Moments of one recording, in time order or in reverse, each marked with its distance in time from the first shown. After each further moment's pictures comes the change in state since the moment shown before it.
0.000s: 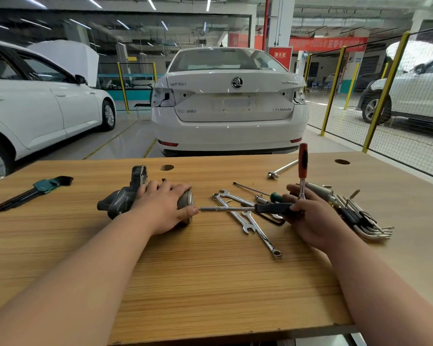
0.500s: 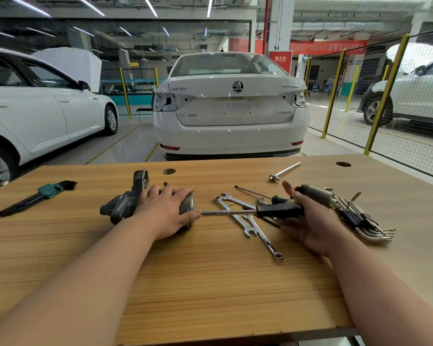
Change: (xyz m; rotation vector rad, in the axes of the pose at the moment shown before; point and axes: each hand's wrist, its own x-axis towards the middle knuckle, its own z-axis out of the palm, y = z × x) left_hand -0.003 0.003 -0.002 0.007 -0.007 -0.018; right_hand -0.008 -0.004 0.012 -0.029 0.133 0.165
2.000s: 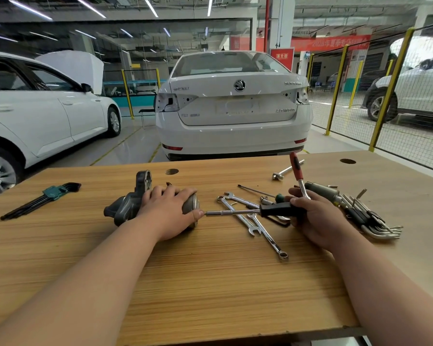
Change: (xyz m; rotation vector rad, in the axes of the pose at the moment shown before) left_hand 0.003 -0.002 0.004 0.009 0.004 -0.016; right_hand 0.017 0.004 -0.008 -0.109 -0.115 -0.200
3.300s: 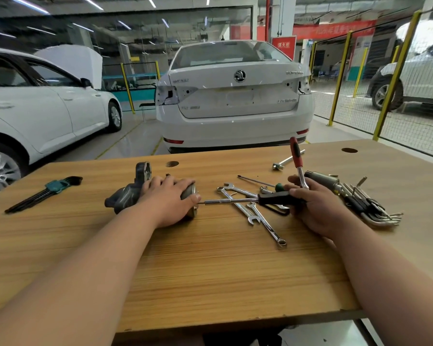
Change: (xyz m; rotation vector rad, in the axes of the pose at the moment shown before) left_hand 0.005 -0.003 0.000 -0.036 -0.011 -0.027; right_hand 0.001 0.002 -0.007 0.004 -0.061 -0.003
